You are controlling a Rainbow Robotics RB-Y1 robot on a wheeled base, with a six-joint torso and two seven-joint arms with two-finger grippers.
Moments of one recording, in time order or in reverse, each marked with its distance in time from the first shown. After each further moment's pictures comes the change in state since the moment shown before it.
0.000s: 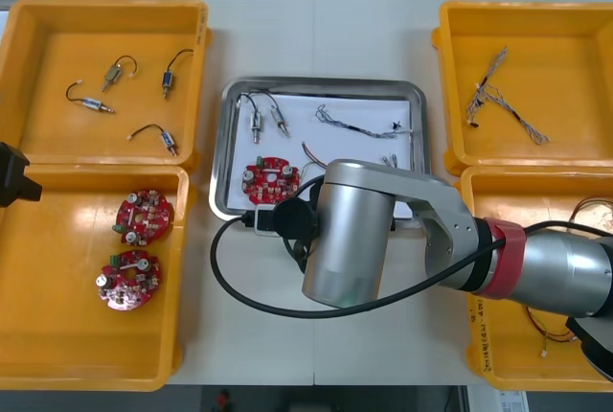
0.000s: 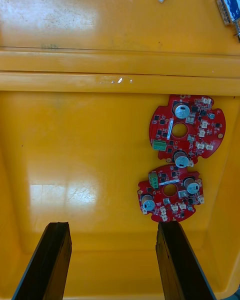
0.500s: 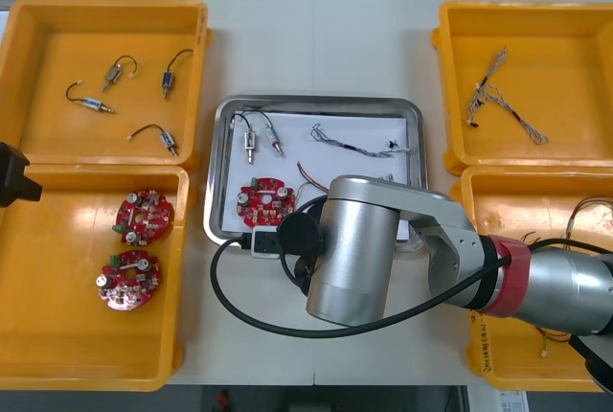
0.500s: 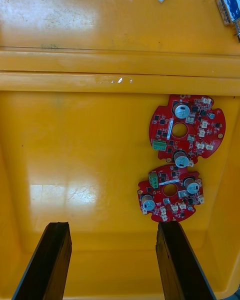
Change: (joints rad) right arm 0.060 -0.001 -0.001 -0.048 -0.044 0.000 0.000; left arm 0.000 0.000 0.000 0.000 0.000 0.000 0.000
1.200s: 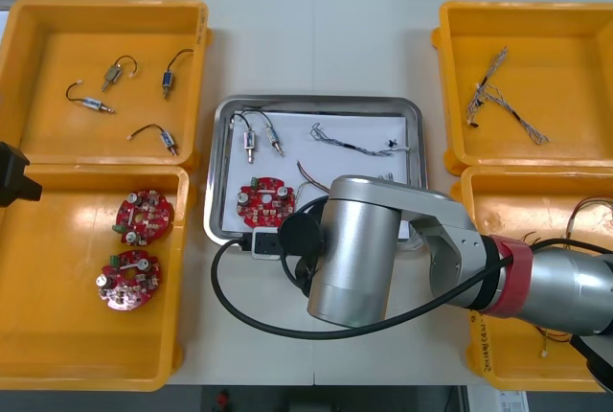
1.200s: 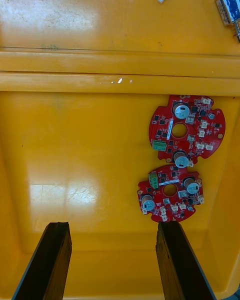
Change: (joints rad) right arm 0.001 -0.004 0.000 -0.009 -0.007 0.006 0.000; left arm -0.001 0.000 0.000 0.000 0.000 0.000 0.000
